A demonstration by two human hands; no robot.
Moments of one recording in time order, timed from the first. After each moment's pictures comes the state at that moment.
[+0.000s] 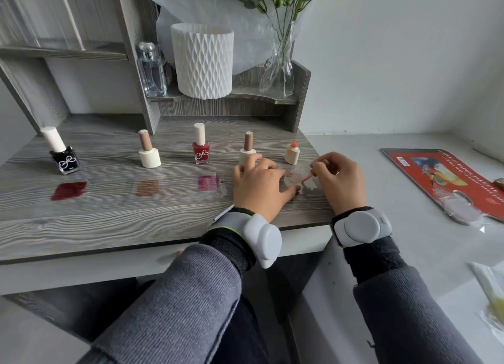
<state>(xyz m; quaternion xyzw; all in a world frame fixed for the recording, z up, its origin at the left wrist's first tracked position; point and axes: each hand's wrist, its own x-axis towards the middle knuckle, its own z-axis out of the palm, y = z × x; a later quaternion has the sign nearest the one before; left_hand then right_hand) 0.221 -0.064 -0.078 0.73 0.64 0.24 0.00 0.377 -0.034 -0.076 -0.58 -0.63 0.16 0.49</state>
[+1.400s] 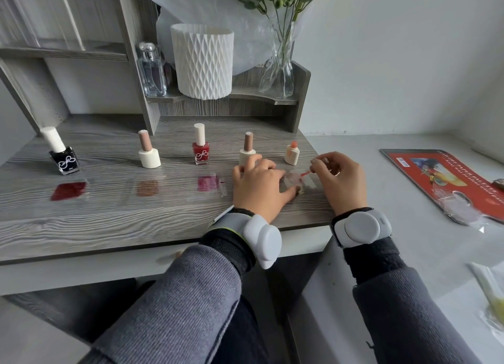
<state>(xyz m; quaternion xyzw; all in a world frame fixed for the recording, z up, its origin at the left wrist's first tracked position) 0.222 -0.064 -0.080 0.73 0.64 0.24 0.00 0.377 -0.035 -0.075 -0.57 -0.63 0.16 0.51</state>
